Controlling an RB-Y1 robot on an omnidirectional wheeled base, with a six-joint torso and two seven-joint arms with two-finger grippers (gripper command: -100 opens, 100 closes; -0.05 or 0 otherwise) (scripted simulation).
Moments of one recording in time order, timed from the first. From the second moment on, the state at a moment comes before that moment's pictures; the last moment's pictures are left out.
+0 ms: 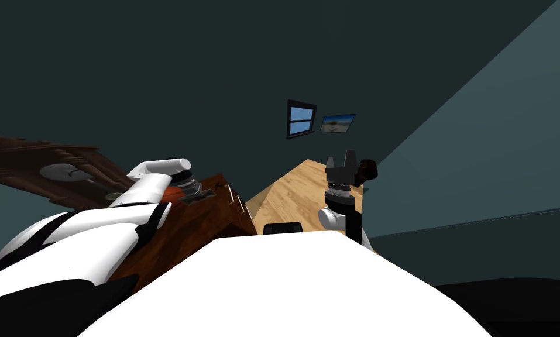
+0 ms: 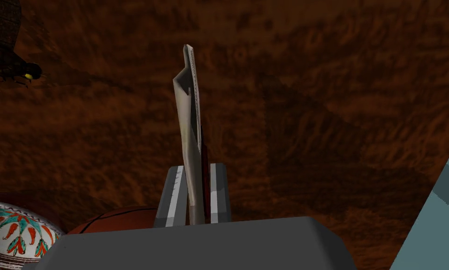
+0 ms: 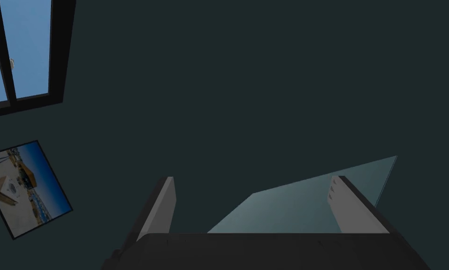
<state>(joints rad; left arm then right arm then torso) -0.69 1.04 0.04 -0.82 0.65 1.77 0.14 0.49 0.01 0.07 -2.36 -0.10 -0.51 0.15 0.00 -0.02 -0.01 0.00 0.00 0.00</state>
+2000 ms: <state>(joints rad) -0.65 1.19 0.13 -0.74 0.63 1.79 -0.32 0.49 0.01 0.07 -2.36 -0.11 -0.51 0.15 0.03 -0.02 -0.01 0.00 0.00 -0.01</state>
